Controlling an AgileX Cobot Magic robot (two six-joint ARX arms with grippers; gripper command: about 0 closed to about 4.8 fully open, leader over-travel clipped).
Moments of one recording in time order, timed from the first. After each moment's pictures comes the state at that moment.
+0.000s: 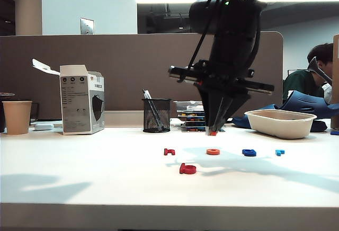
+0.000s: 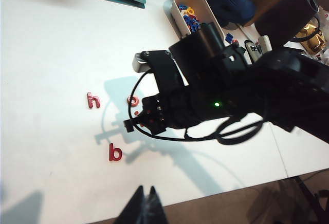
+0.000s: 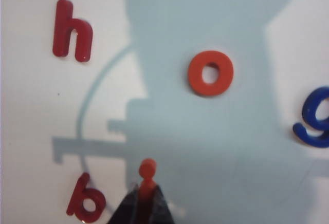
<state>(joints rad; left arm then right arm) -1.07 1.06 1.40 -0.92 -0.40 -0.82 0.56 1.87 1.44 -0.83 -0.07 0.33</state>
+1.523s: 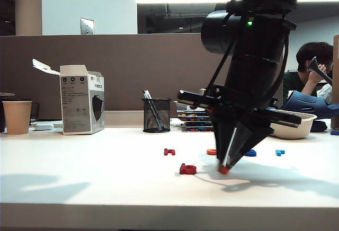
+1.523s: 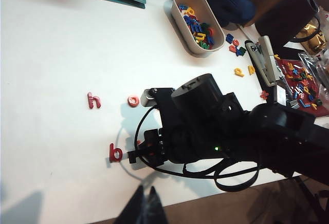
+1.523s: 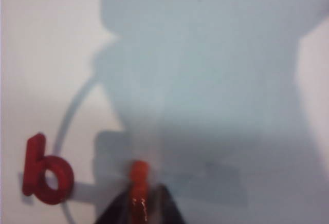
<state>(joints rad) -1.07 1.06 1.40 -0.92 -0.40 -0.82 0.59 1.77 1.12 -0.62 -0.09 0.49</state>
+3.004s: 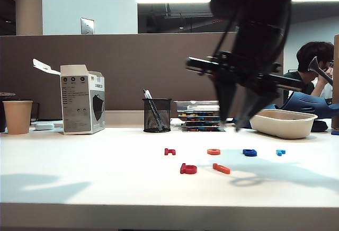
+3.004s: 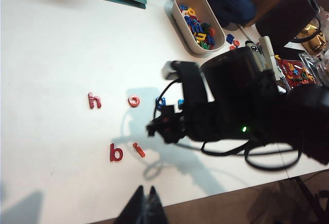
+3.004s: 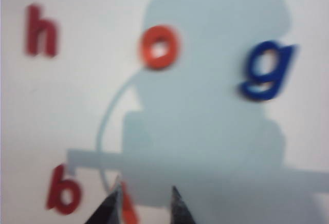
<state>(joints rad) -1.07 1.06 1.40 -0.92 -0.40 -0.82 0.52 1.69 1.21 -0.68 -0.02 0.46</state>
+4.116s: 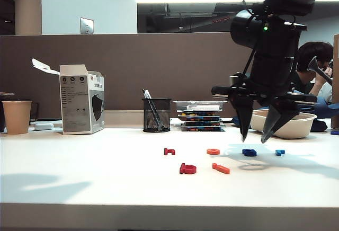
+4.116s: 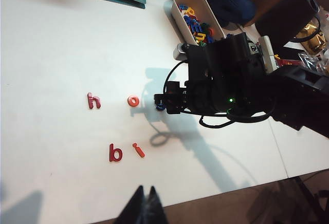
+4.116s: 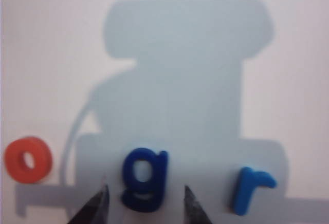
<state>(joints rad) -1.07 1.06 1.40 -0.92 -0.40 -0.82 0.39 1.83 1.26 -0.57 0.05 0.37</state>
